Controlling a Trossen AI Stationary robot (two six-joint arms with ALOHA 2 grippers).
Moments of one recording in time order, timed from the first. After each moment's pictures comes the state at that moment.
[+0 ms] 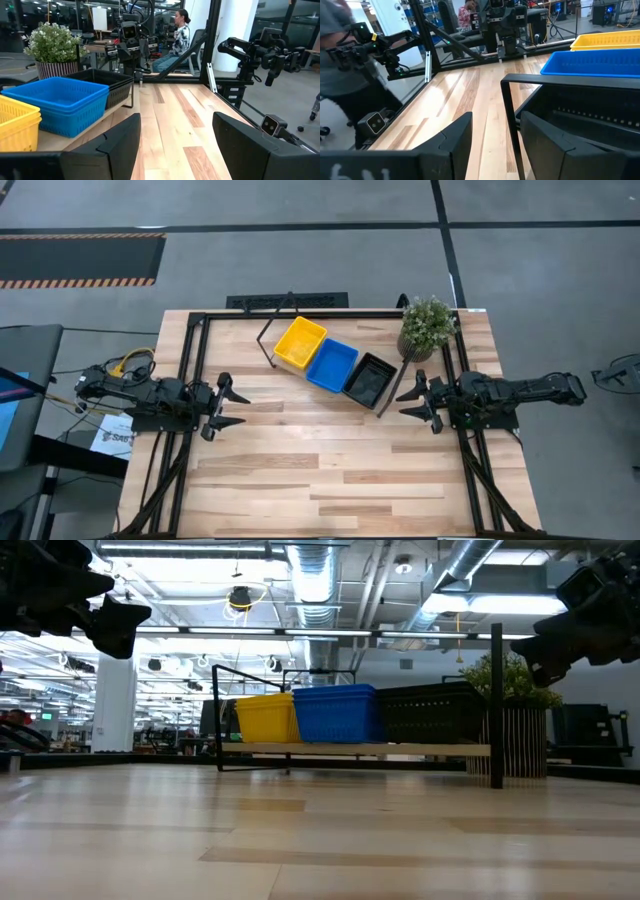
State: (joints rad) left arm -0.22 0.04 0.01 0.04 -0.05 -0.08; right arm 0.06 0.12 0.00 0.04 -0.08 0.21
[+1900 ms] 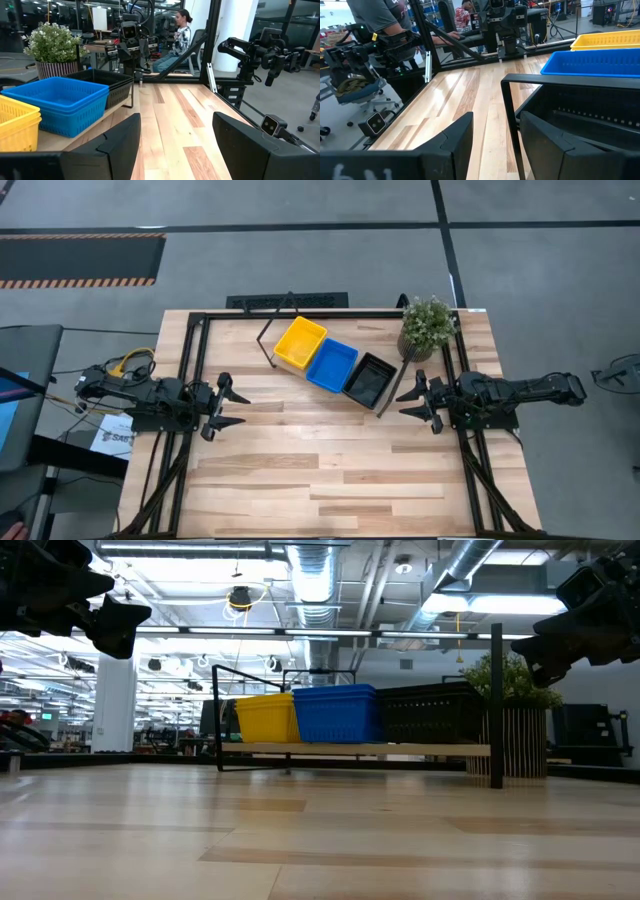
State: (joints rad) left arm -0.22 0.04 0.01 0.04 -0.05 -0.08; right arm 0.06 0.12 0.00 0.04 -0.08 0.21
